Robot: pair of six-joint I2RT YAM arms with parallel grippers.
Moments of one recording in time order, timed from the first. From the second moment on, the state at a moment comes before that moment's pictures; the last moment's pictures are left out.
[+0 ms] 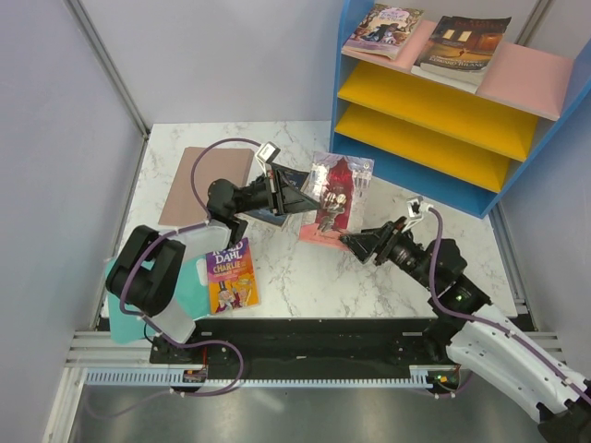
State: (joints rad) left arm -0.47 1.62 0.80 1.29 1.00 -1.39; right arm 0.65 0.56 0.44 0.15 -0.14 0.76
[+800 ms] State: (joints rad) left arm -0.41 1.63 0.66 1.32 0.98 -1.26; right arm 0.65 0.60 0.64 -0.08 -0.16 0.76
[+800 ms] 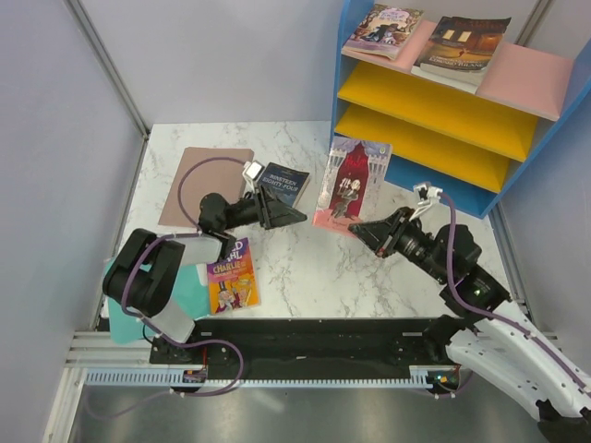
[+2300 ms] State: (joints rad) left arm -0.66 1.43 0.41 0.64 0.84 -0.73; right arm -0.35 1.83 2.23 -0.12 -1.00 1.13
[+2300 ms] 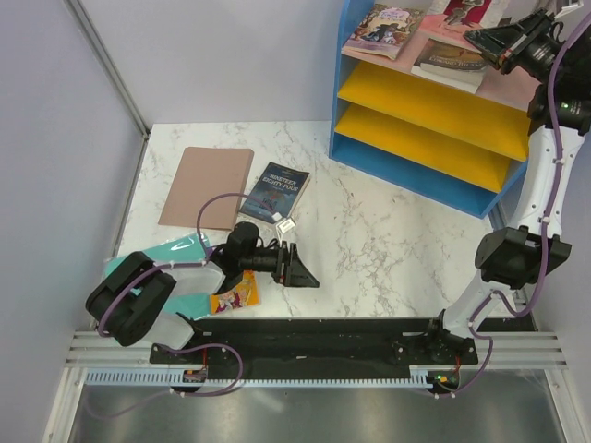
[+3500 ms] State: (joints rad) left arm -0.68 1.51 0.41 0.65 0.84 -0.73; right arm -0.41 1.79 1.99 -0.13 -0.99 1.16
